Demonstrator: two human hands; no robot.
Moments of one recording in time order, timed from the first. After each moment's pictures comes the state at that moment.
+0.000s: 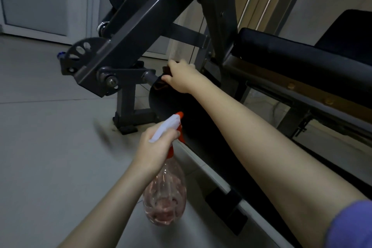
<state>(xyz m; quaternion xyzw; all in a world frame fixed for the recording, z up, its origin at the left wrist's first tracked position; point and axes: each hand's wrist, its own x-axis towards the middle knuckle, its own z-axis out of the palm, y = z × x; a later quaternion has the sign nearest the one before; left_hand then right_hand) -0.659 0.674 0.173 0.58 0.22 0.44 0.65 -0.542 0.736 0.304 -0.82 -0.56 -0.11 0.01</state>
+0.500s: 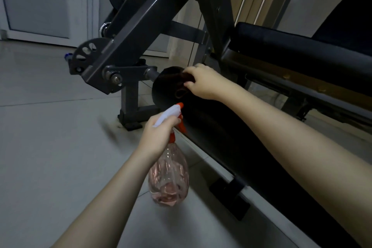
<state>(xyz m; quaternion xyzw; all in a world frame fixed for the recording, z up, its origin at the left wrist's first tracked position) -0.669 0.673 0.181 0.60 0.23 0.40 0.65 -0.535 0.669 0.302 -0.81 -0.58 -0.12 0.04</state>
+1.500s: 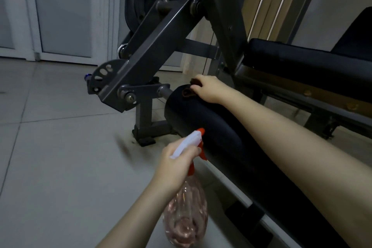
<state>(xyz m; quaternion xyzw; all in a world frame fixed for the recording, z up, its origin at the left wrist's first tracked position) -0.668 0.656 0.181 0.62 0.22 0.41 0.63 -0.513 0.713 0.311 -0.81 -0.57 -0.06 0.14</state>
